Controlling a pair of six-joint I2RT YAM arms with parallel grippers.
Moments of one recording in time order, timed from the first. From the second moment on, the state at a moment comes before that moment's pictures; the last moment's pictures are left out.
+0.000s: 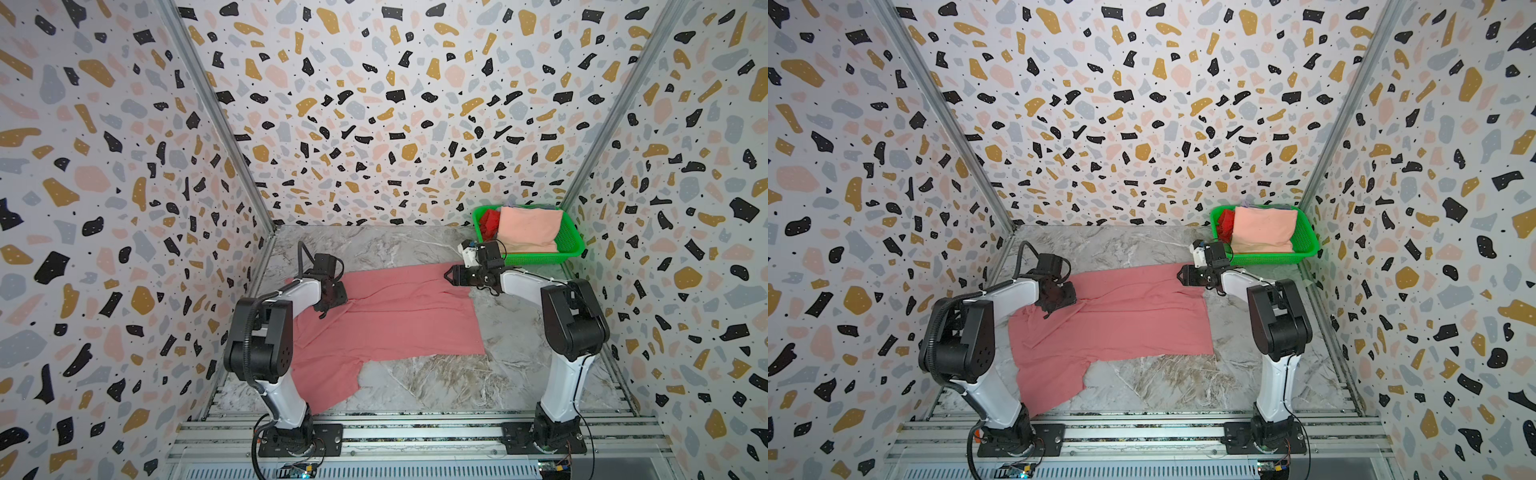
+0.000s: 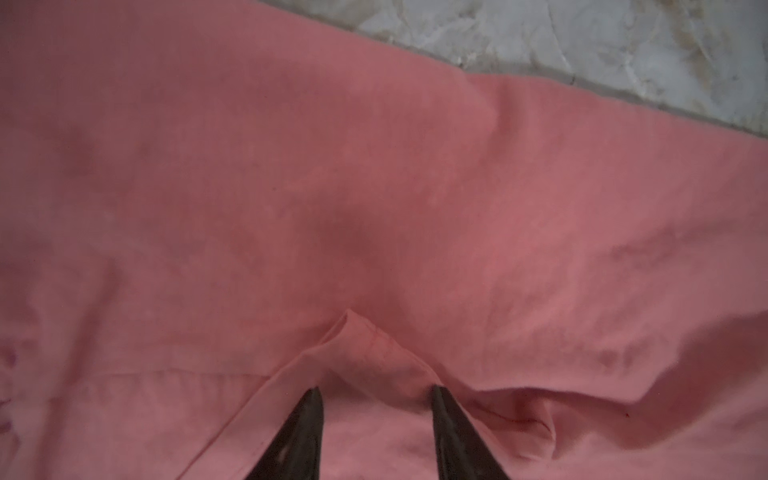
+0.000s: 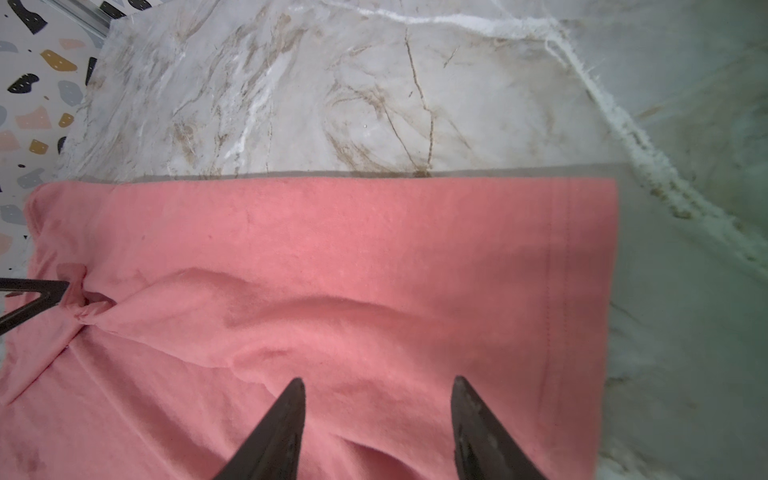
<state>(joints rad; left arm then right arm) -0.10 1.77 1.07 -0.42 -0.04 -0.41 0.29 1.95 1.24 -0.10 -0.39 0.23</state>
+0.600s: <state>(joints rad) -0.10 1.86 1.13 -0.40 -0.11 -0.44 0.28 1.95 1.23 -0.10 -0.37 0.23</state>
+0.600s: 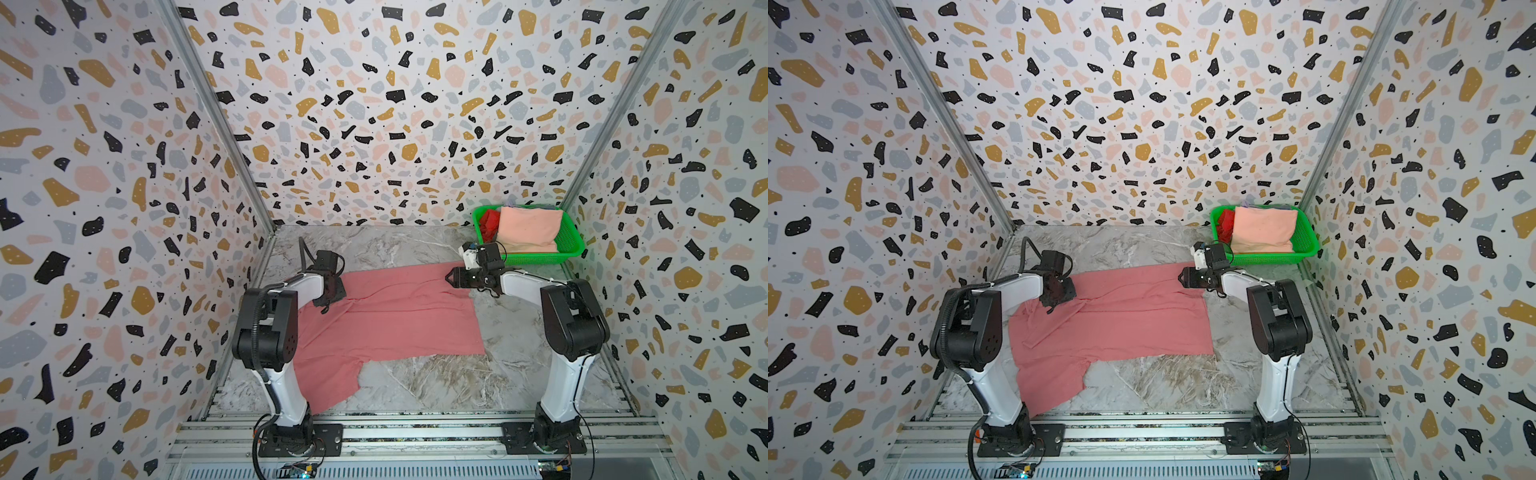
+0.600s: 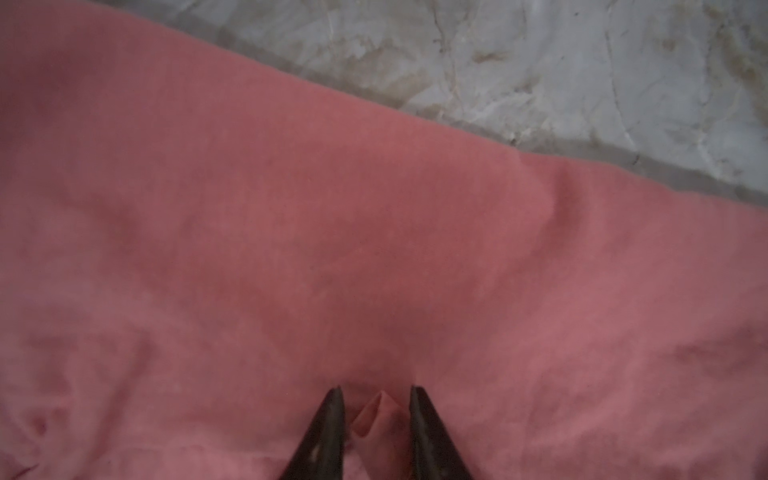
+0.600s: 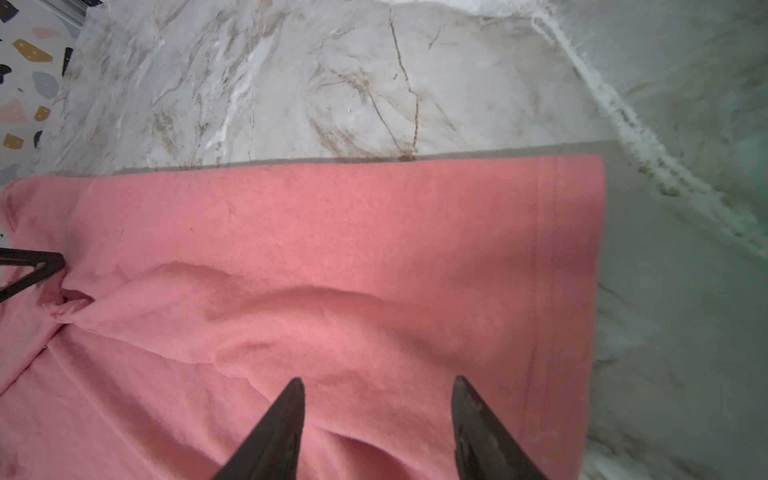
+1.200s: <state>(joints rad) -0.17 1.71 1.12 -0.54 -0.14 -0.47 0.26 1.95 1.23 -0.10 -0.38 0.22</state>
